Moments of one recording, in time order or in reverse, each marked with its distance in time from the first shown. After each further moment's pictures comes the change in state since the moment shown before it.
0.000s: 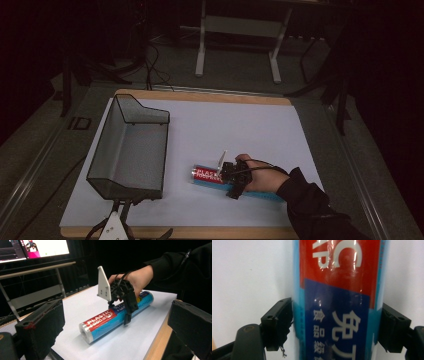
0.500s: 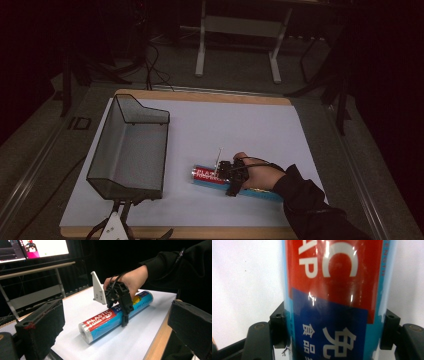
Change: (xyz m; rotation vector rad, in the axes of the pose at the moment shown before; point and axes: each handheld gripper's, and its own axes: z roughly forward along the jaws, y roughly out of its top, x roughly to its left) left arm 0.000 0.000 0.000 0.001 0.000 0.004; right arm -0.009 0.008 0.007 0.065 0.062 0.027
